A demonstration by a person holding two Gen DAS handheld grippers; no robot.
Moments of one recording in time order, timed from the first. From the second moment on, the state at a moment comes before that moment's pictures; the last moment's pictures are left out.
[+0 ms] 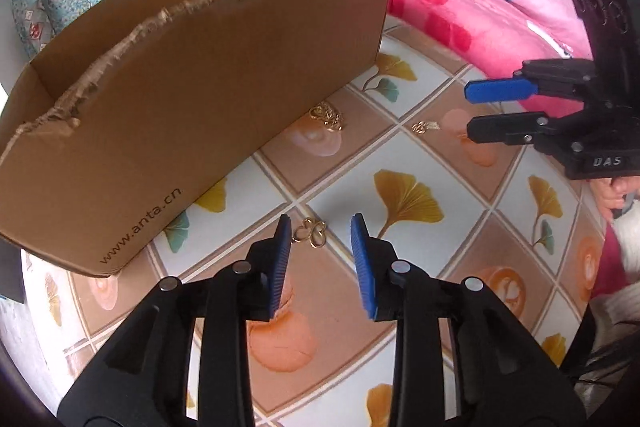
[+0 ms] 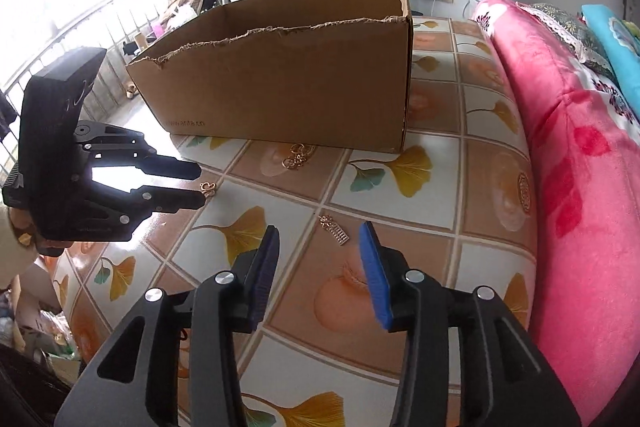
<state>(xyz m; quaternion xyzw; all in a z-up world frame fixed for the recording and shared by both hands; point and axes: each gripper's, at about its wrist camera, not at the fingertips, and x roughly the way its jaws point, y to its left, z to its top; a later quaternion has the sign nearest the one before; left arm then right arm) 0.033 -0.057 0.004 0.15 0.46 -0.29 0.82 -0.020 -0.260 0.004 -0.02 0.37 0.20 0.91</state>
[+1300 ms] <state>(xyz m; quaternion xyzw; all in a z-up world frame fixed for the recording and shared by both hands) 0.019 -0.053 0.002 -0.04 0.49 -0.34 0.80 -0.013 -0.275 -0.022 0.04 0.38 0.21 0.90</state>
